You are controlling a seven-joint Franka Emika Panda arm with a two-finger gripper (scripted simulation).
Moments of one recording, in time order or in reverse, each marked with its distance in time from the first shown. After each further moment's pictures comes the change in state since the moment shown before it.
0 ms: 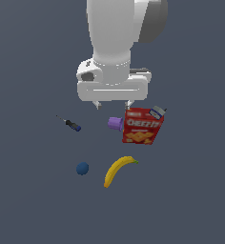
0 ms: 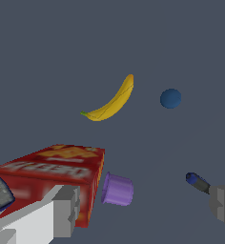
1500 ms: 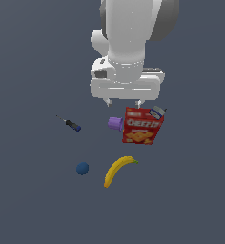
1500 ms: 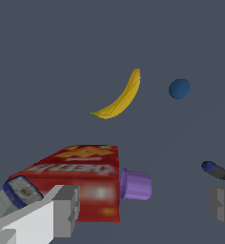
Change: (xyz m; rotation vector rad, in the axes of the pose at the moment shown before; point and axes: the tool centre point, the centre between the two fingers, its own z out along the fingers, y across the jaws) arm -0.008 -0.035 0.001 0.007 -0.006 0.097
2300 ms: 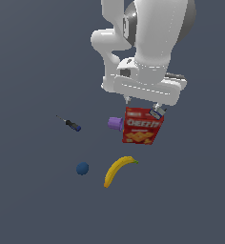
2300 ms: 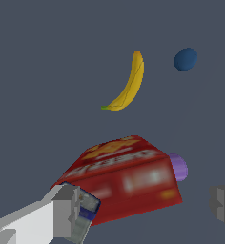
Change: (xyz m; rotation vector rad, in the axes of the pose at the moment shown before) arm -0.021 -0.063 0.016 -0.014 0.000 0.265
